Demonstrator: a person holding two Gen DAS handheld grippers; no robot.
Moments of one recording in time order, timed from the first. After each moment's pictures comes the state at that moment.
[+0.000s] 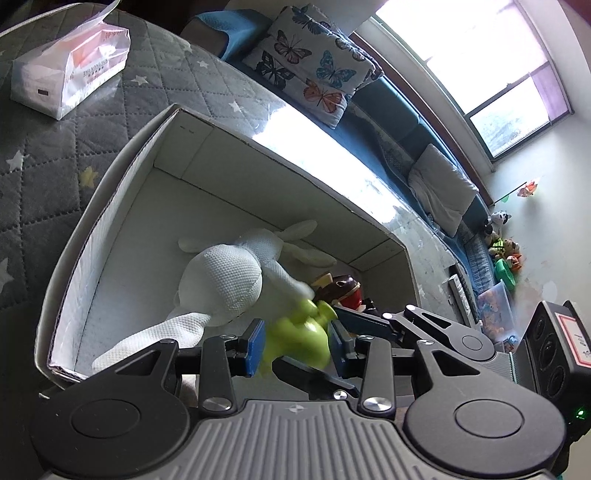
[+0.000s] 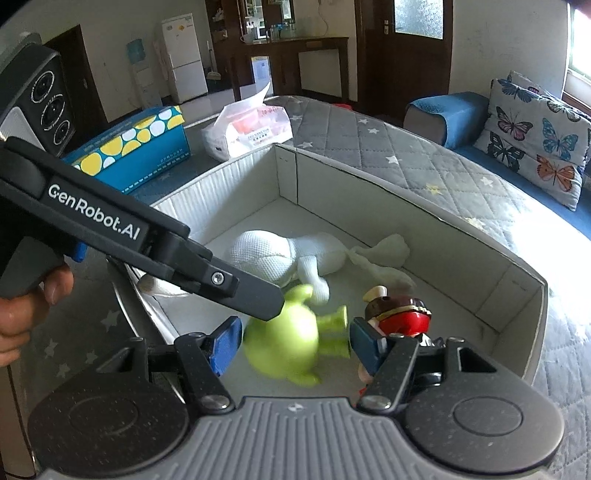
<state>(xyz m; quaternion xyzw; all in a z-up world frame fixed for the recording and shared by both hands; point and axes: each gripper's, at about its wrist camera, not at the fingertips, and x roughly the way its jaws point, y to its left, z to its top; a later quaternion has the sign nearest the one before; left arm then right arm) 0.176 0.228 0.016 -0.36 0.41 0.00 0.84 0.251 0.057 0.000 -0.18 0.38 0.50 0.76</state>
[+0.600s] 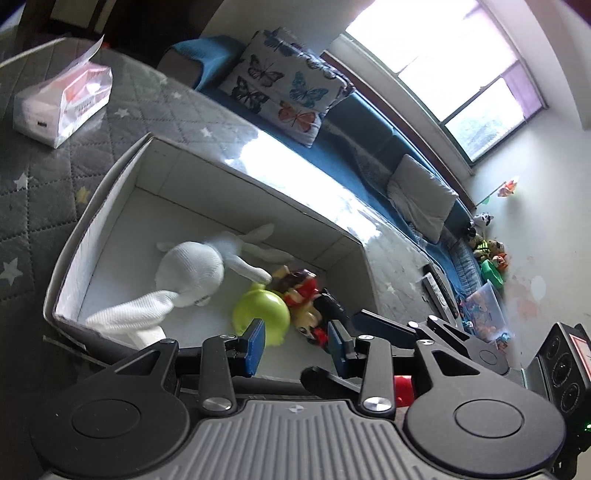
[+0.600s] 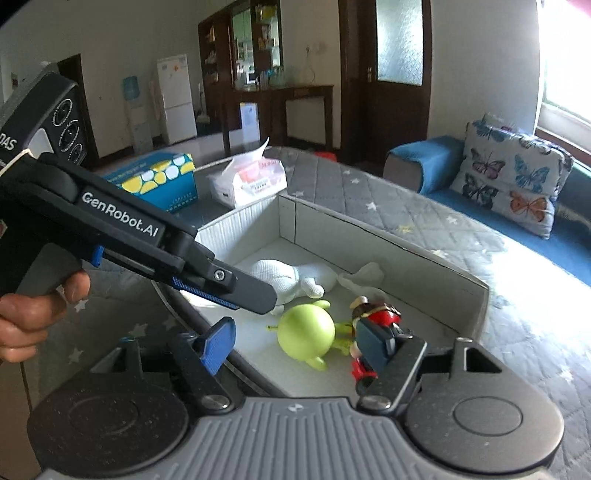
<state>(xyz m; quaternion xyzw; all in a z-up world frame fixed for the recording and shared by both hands) 0.141 0.195 0.049 -0.33 0.37 -0.02 0.87 0.201 -0.001 0.041 -0.15 0.30 0.49 0.80</state>
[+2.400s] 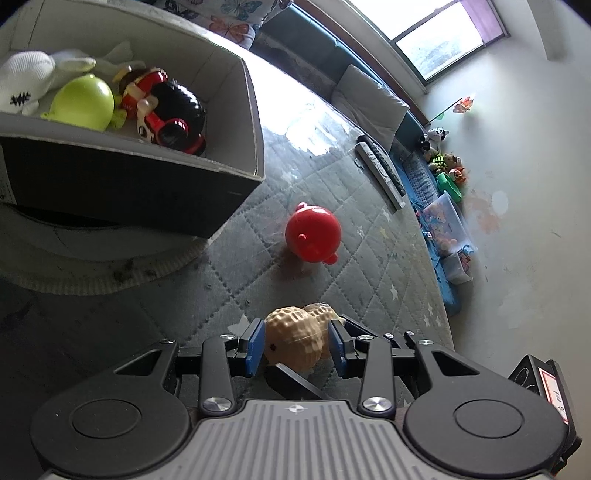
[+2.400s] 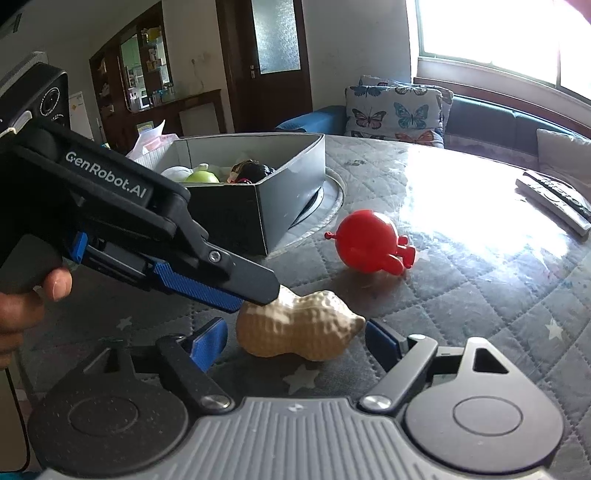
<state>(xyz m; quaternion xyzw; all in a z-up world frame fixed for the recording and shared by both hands) 0.133 0.043 -0.015 -0.32 0.46 -0.14 0.82 0.125 -0.165 -0.024 -0.07 0.34 0.34 0.87</state>
